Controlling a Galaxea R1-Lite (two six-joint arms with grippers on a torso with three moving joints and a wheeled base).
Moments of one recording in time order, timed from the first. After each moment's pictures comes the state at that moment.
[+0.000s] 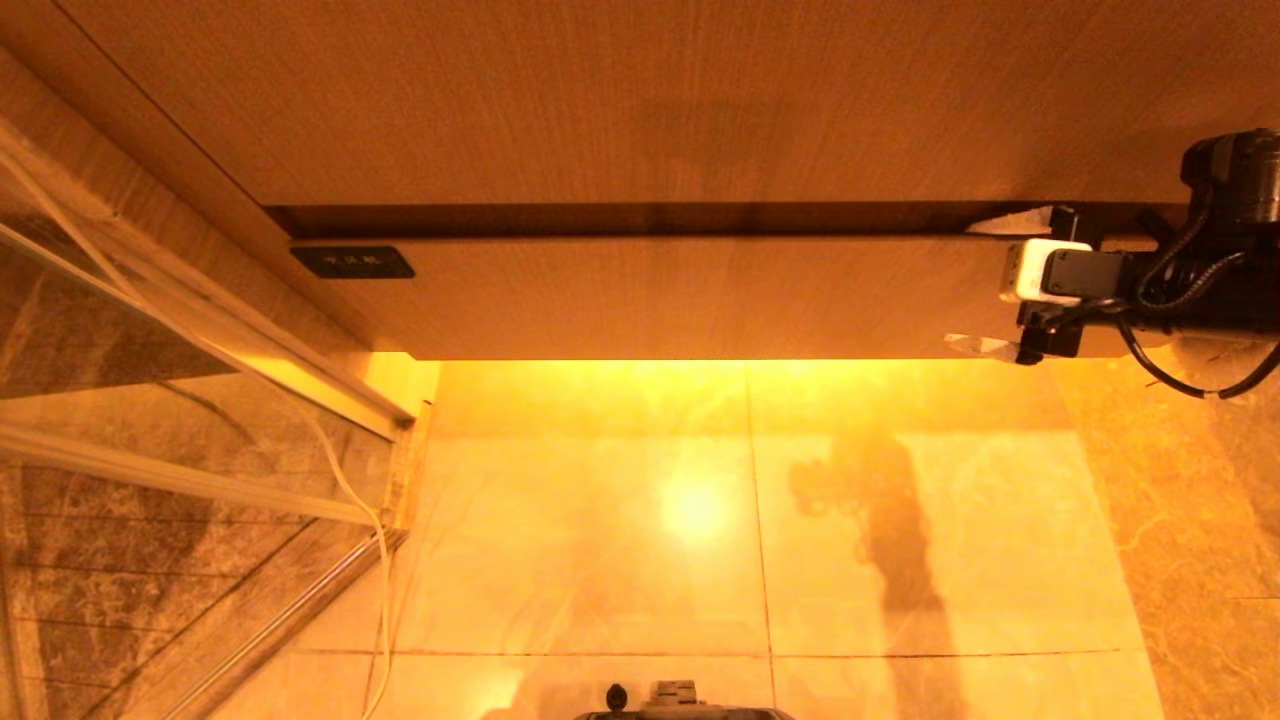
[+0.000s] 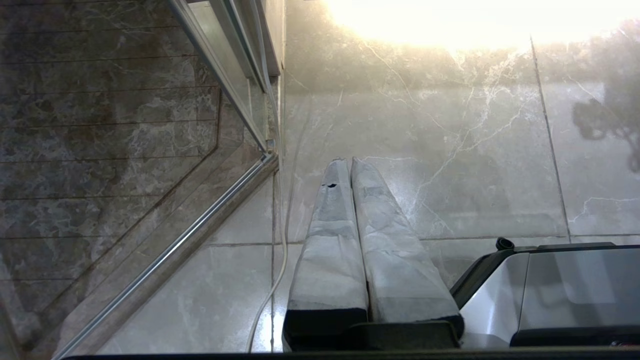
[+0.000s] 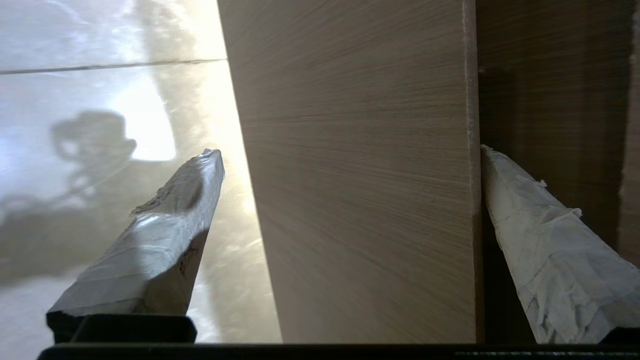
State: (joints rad) left arm 0.00 0.00 0.00 0.00 0.00 0.02; right arm -0.05 1.75 -1.30 -0.08 0.48 -1.44
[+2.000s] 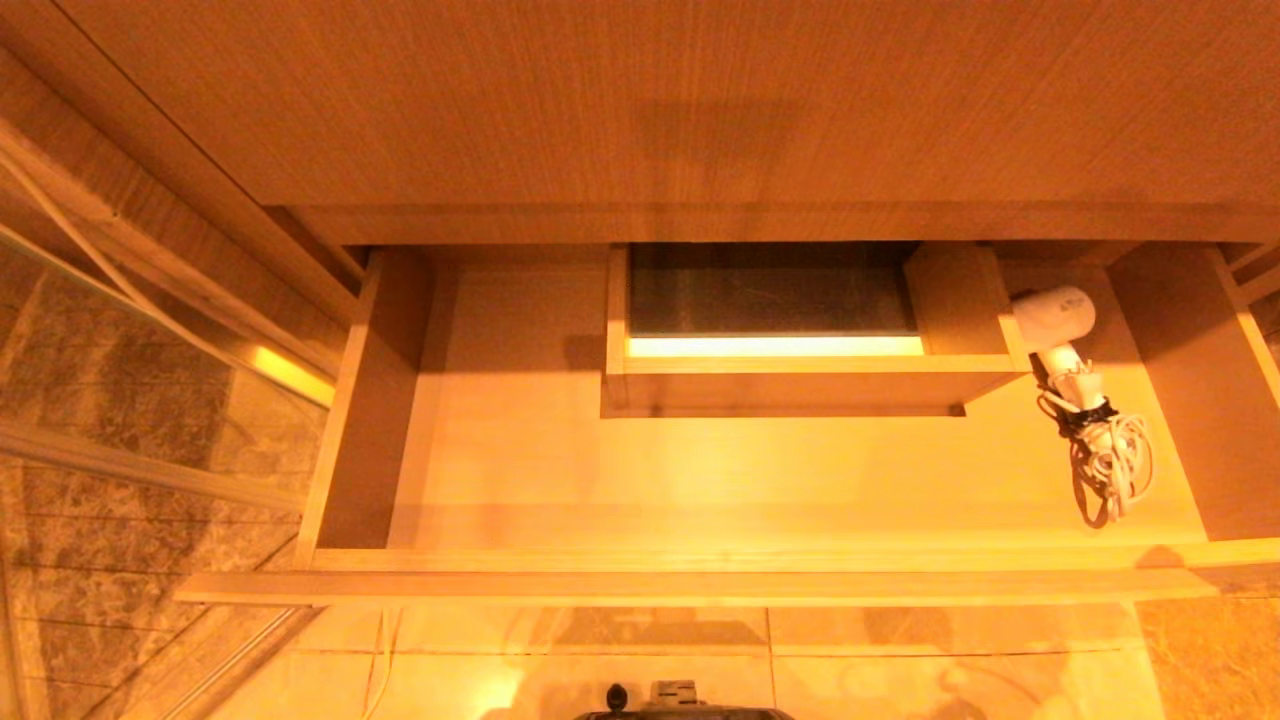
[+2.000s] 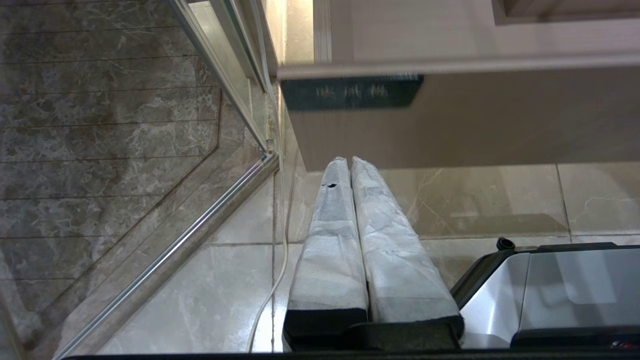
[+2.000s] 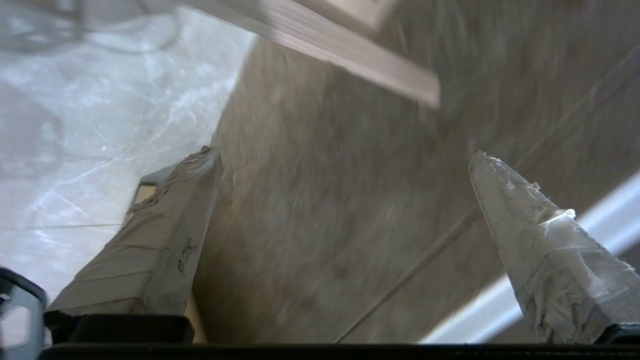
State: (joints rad) left arm 0.00 0.00 0.00 0.00 0.00 0.02; right arm -0.67 1.01 -0.76 0.38 -0.05 -1.02
